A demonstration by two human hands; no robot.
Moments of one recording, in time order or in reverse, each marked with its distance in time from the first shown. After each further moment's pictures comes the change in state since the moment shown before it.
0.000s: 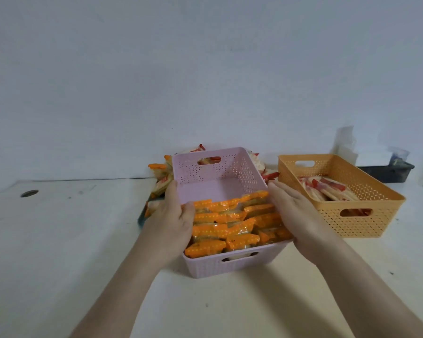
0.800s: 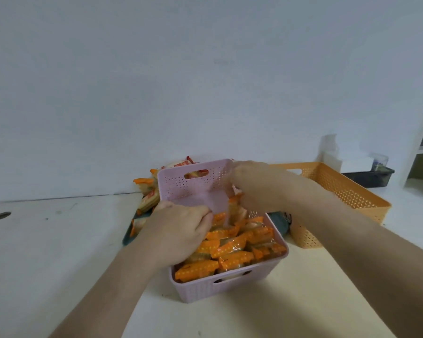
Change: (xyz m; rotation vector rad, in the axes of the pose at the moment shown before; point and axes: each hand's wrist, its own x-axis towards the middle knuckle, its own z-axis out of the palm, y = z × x) left_hand 0.038 0.016 -0.001 0.576 -0.134 0.479; right_hand 0.053 -0.073 0.012 -1.437 -0.288 -0.596
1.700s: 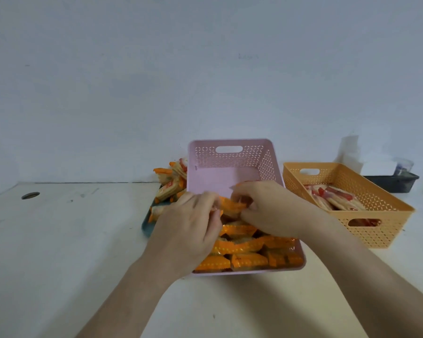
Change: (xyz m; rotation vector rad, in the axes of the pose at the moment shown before) left_hand -0.038 0.001 0.011 -0.145 0.380 0.011; right_hand -0.022 -0.028 0.030 0.389 0.057 0.015
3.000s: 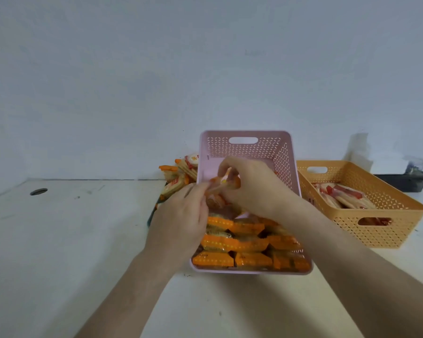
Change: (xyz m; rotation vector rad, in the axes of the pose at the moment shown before) left_hand 0.001 -0.016 0.009 0.000 0.055 -0.184; right_hand 0.035 -0.014 0.009 0.211 0.296 -0.010
